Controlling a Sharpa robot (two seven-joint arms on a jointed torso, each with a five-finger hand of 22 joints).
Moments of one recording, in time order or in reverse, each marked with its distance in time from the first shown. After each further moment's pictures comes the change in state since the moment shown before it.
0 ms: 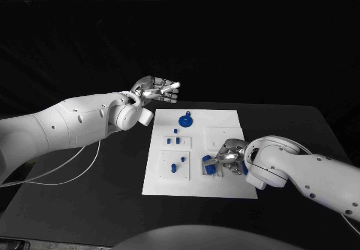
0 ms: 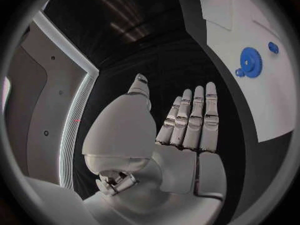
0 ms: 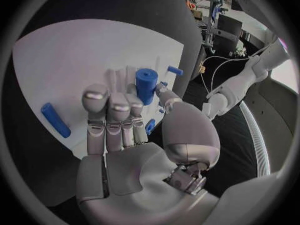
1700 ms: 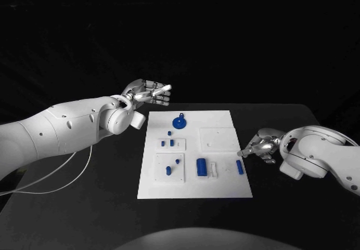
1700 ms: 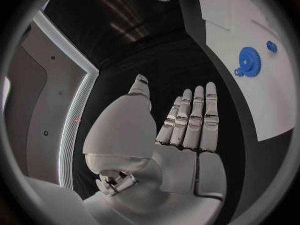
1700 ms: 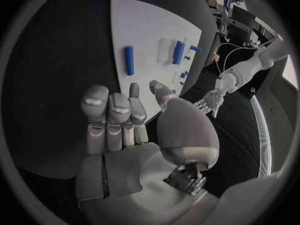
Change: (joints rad) left arm 0.000 -0.006 -0.001 -0.002 -0.001 0.008 0.001; left_hand -0.005 0.016 0.000 -0.030 0.000 0.000 0.007 0.000 0.000 0.000 0.000 0.000 0.000 0.000 0.000 0.000 0.000 0.000 0.000 0.000 0.000 0.000; right arm -0.005 -0.230 0.098 0.003 -0.034 0.038 0.040; right_hand 0.118 -0.047 -0.117 0.000 0.211 0.040 -0.010 -0.001 0.045 0.041 -0.005 0.125 0.092 0.000 -0.007 0.027 0.025 0.000 0.000 -0.007 0.047 0.031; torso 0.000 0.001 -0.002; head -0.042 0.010
